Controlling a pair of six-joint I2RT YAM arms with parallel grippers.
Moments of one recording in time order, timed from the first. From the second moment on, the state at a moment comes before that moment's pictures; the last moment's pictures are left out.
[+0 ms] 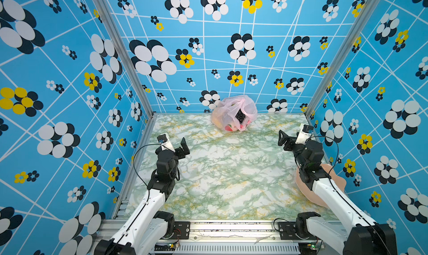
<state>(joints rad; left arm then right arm) -0.15 0.84 0.49 0.21 -0.27 -0.39 0.10 1.02 0.61 0.28 0.07 0.30</state>
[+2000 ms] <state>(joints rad) -0.55 2.05 1.72 -0.08 -0.22 -0.26 0.29 1.06 0.64 -0.03 0.04 0.51</state>
